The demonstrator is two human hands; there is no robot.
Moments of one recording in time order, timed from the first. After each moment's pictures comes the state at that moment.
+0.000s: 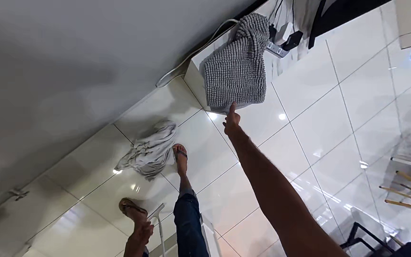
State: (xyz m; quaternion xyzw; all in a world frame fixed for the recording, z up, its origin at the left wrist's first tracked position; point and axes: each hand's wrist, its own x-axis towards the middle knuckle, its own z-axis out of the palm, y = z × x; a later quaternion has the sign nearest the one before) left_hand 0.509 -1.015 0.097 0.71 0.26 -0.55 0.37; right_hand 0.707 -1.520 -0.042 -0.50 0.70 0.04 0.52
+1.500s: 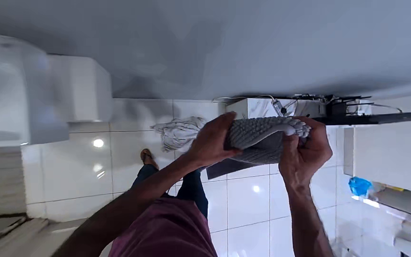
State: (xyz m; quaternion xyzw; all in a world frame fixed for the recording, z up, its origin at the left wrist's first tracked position) left_hand 0.608 -0.993 0.434 0.83 -0.16 -0.08 0.52; right_hand 0.611 -1.190 0.543 -0.90 -0.11 -0.17 0.38
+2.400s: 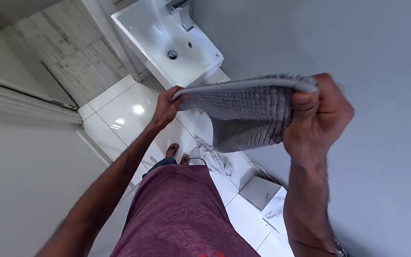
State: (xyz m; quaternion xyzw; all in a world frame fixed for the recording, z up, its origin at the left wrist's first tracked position) left_hand 0.406 -0.638 0.471 0.73 0.28 0.30 0.55; right_hand 0.596 -0.859 0.671 -0.67 -0.58 0.02 0.47
